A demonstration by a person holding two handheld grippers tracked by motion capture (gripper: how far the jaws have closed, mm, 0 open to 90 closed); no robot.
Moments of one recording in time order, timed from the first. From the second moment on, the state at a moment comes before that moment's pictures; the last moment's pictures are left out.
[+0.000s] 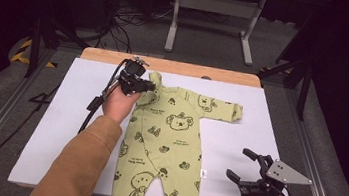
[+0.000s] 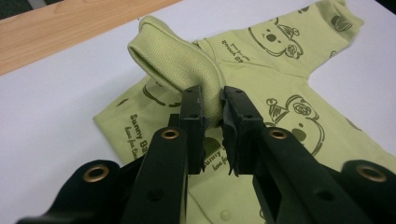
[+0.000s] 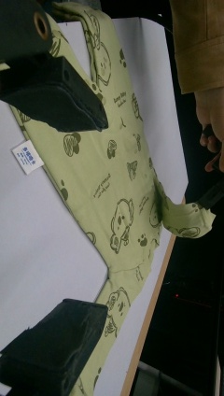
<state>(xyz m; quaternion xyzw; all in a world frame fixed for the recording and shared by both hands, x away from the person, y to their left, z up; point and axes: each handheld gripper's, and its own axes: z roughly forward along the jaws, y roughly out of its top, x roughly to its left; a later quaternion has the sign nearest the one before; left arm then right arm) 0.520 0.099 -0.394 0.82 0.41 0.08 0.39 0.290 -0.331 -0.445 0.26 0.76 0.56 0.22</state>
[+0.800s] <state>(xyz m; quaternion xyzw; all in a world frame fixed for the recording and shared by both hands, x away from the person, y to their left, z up) 0.493 0.085 -0.378 0.78 0.32 0.05 0.53 0.290 -0.333 -0.447 0.25 0.75 0.58 0.21</state>
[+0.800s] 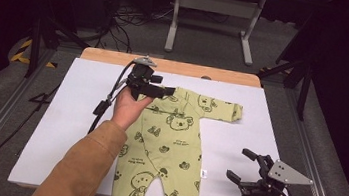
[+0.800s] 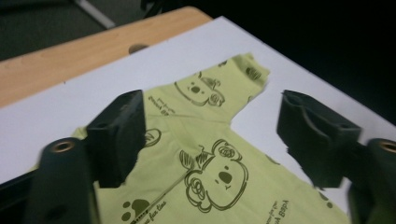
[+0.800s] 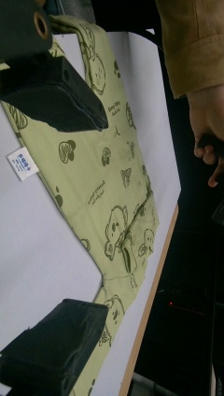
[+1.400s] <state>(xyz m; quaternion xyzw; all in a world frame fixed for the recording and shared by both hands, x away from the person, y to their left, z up) 0.417 0.143 -0.368 0.78 0.26 0.11 0.56 0.298 -0.327 -0.451 0.25 0.75 0.57 0.21</state>
